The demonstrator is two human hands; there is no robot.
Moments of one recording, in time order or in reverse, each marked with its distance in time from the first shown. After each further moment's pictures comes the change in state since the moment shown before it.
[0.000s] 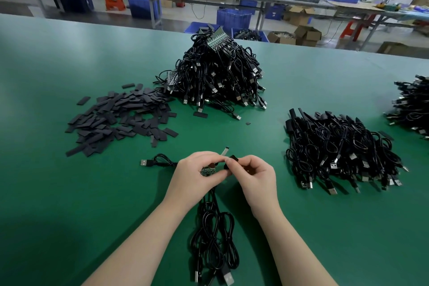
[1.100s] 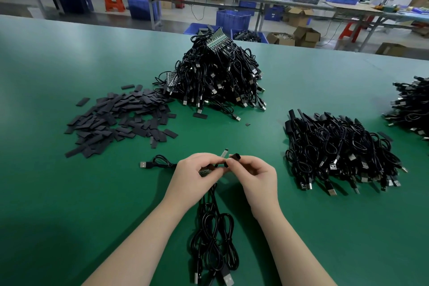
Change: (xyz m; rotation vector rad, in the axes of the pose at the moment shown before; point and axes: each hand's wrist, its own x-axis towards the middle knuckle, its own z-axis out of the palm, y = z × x) left_hand 0.001 0.001 0.000 -0.038 -0.001 -0.014; right_hand -0.001 -0.005 0.001 0.124 0.001 0.017
